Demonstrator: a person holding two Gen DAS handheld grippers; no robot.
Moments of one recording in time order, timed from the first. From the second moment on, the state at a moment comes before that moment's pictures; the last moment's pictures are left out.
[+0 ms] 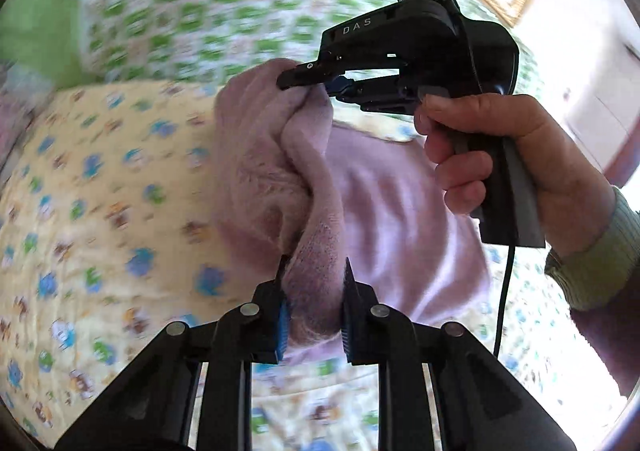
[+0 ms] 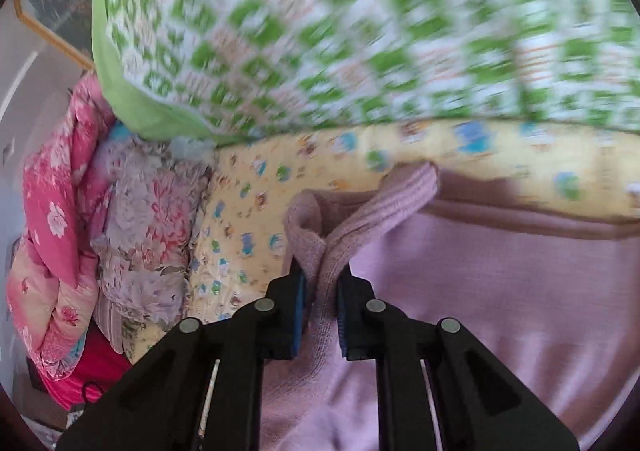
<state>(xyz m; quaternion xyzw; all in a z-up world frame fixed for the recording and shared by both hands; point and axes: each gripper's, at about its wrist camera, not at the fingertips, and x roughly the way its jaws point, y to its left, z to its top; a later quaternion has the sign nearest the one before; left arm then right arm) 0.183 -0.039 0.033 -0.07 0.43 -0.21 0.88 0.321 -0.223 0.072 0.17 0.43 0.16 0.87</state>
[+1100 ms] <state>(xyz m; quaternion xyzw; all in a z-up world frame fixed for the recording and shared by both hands) 0.191 -0.283 -0.040 0.05 0.47 -0.37 0.80 0.231 -0.452 0.014 0.22 0.40 0.00 0.89</state>
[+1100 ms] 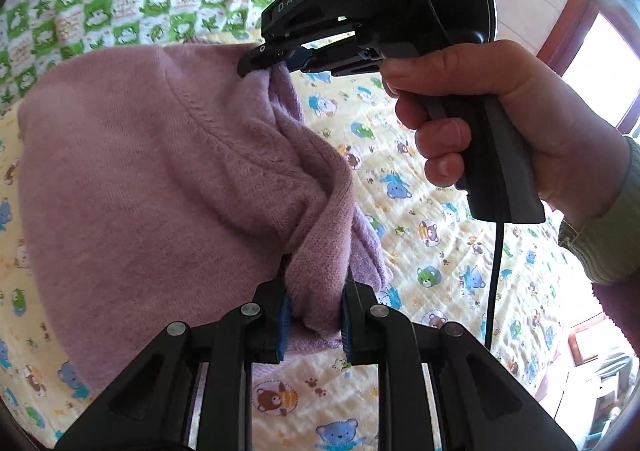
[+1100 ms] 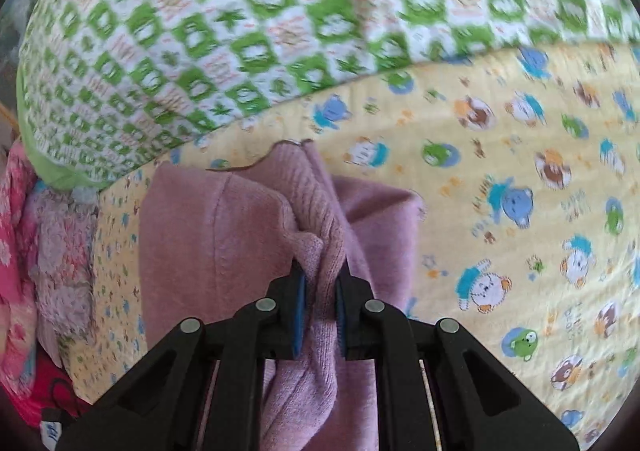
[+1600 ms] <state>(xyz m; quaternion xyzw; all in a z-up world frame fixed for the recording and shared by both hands) 0.228 -0.294 -0.078 0.04 0.50 -0.38 0.78 0.231 -0.450 0.006 0.20 0.40 -0.03 0.89</state>
